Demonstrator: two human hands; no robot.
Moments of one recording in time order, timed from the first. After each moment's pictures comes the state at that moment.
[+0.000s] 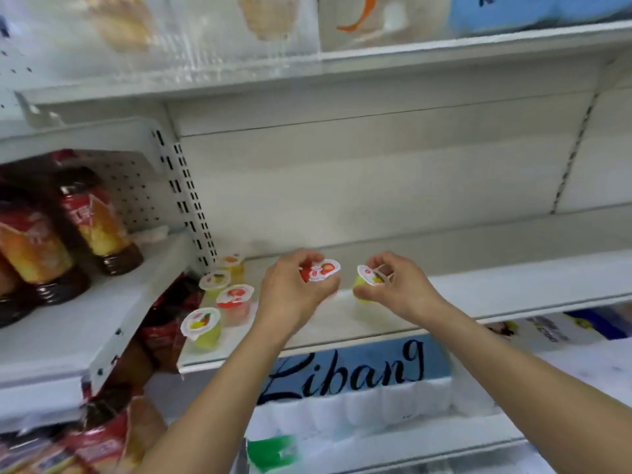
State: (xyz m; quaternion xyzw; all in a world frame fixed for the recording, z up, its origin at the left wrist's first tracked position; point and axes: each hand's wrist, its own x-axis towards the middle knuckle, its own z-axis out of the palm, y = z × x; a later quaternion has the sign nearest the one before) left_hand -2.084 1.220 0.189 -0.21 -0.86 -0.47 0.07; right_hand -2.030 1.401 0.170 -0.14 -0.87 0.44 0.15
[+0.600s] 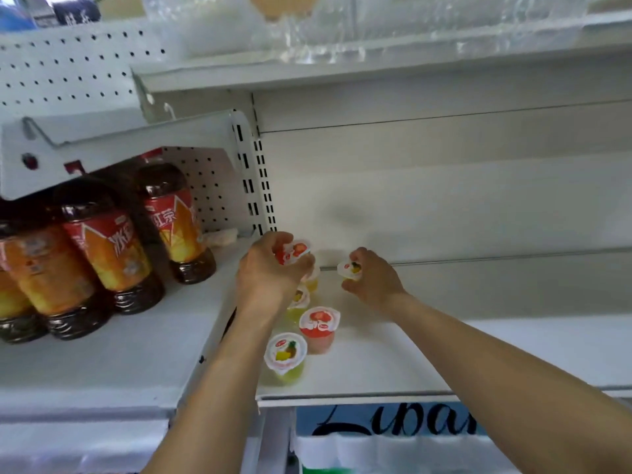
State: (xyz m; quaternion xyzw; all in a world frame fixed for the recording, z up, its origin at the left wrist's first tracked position) left_hand -2.197 1.104 0.215 -0.06 -0.86 -0.49 0.15; right_hand -2.228 1.296 0.142 -0.07 -0.95 0.29 0.13
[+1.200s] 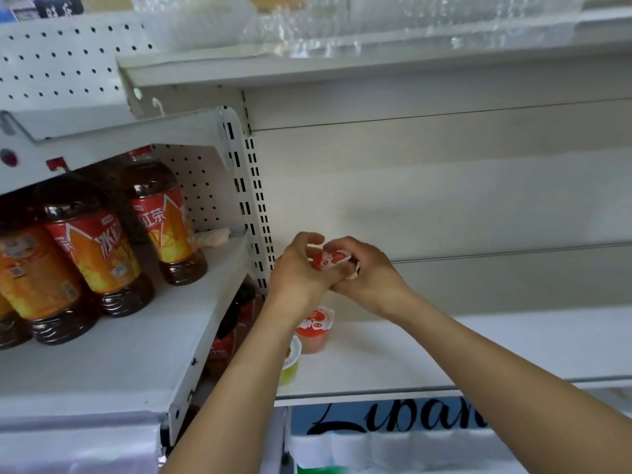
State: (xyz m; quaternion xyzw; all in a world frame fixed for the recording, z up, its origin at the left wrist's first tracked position) left_hand -2.188 1.139 0.212 -0.14 -0.85 -0.50 0.04; right_hand -2.170 1.275 0.185 0.04 -0.86 0.47 0.16
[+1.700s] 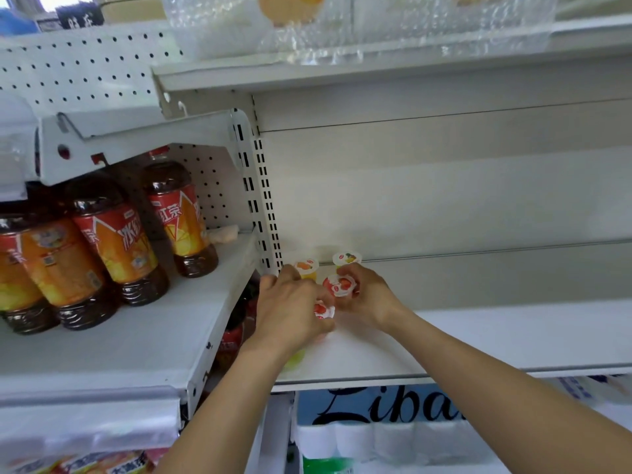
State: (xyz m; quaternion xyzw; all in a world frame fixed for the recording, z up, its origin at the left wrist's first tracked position) left_hand -2.158 1.105 0.190 -0.27 -0.95 -0.08 0.12; right_hand -2.179 1.273 0.134 -0.04 -0.87 0.48 0.09
